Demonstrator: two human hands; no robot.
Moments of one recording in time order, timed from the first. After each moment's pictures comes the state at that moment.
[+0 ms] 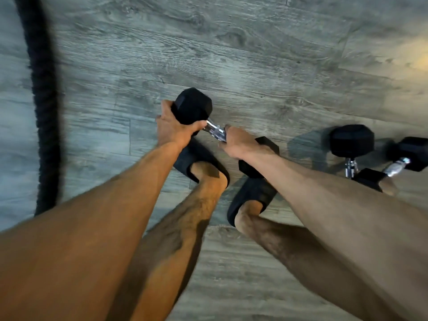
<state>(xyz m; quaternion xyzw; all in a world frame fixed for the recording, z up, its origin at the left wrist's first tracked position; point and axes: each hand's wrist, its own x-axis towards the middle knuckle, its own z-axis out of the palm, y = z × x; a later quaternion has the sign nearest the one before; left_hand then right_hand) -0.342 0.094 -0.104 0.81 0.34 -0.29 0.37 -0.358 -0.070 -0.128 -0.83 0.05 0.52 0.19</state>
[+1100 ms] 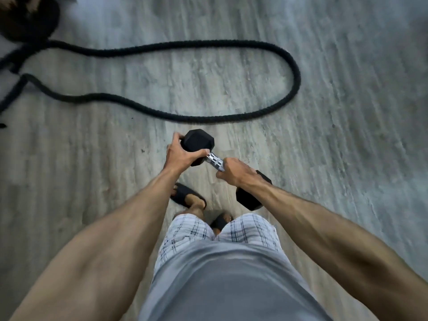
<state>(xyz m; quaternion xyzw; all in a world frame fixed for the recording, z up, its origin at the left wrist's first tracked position) -0.681 0.113 0.495 0.55 0.66 0.14 0.49 -0.509 0.039 0.477 -0.72 -0.53 0.44 -0.04</state>
